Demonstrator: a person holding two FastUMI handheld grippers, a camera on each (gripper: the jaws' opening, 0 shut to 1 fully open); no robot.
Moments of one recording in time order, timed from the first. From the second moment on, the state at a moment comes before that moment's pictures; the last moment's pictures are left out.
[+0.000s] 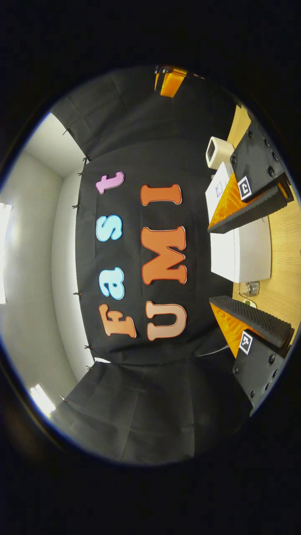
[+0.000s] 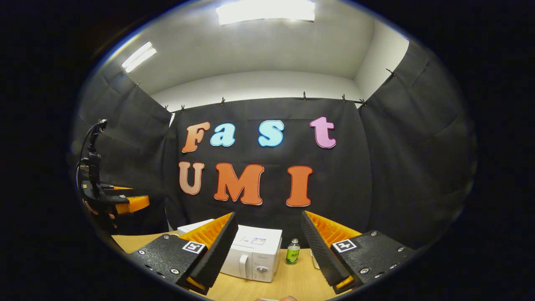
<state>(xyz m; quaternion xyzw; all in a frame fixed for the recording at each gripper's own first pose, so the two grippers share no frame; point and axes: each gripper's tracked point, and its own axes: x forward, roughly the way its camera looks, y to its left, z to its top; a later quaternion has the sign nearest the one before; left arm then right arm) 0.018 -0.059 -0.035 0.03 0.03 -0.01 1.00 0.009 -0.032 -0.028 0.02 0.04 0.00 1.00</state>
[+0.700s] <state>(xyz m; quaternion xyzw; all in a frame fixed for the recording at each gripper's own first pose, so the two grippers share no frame) 0.024 -0.107 -0.046 0.00 -0.01 -0.03 1.00 0.000 -0.056 -0.064 0.03 0.06 -0.01 1.00</state>
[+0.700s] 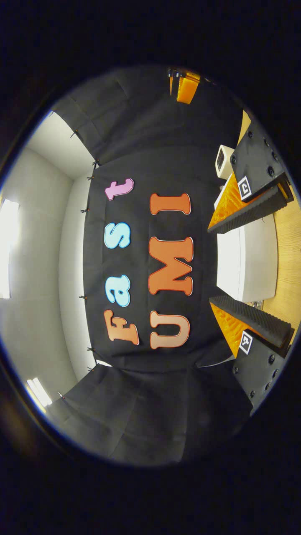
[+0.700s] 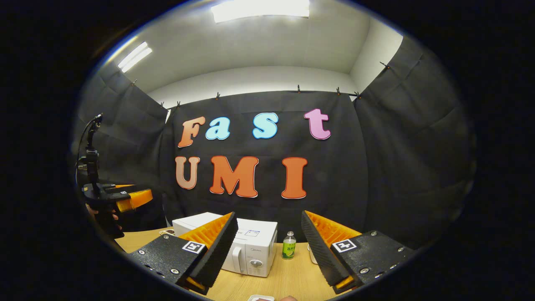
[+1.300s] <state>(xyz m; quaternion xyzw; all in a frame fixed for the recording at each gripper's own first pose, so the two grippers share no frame) 0.042 -0.179 -0.116 -0.01 0.02 -0.07 1.00 -0.021 -0.080 -0.117 0.05 0.09 -0.02 0.99</state>
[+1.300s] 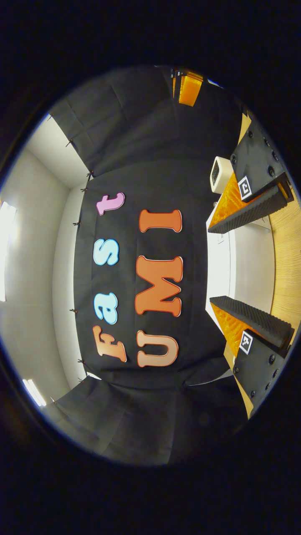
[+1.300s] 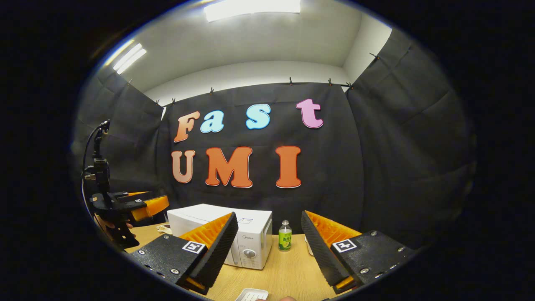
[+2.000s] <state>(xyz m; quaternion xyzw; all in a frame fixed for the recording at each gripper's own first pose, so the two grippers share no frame) 0.073 -0.262 -0.264 -0.03 0.12 -0.14 0.98 -0.058 -0.110 -0.210 0.06 0.15 -0.04 0.99</state>
